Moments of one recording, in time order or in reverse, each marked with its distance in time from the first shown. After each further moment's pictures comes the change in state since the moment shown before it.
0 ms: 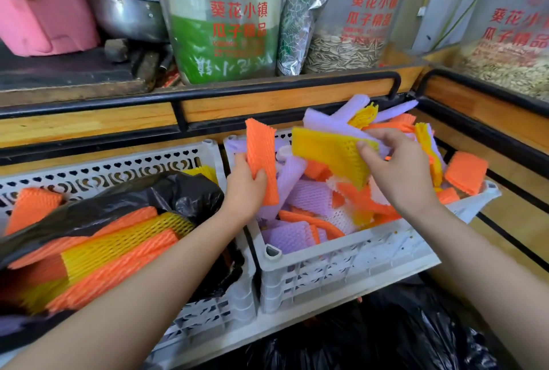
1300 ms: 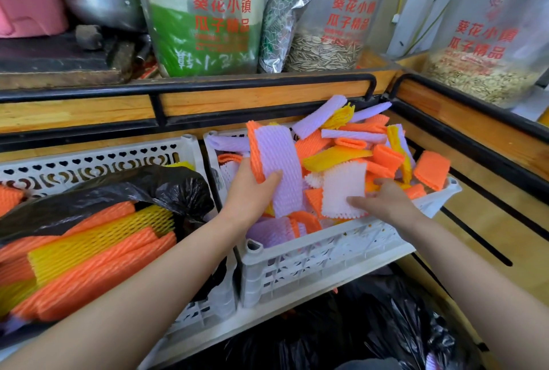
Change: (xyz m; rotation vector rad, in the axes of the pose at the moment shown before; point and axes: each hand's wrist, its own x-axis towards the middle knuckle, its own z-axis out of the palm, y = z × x) left_hand -0.029 0.023 0.019 -0.238 -0.089 -0.048; right_hand -0.019 0.060 -0.011 -0.058 -0.374 0.583
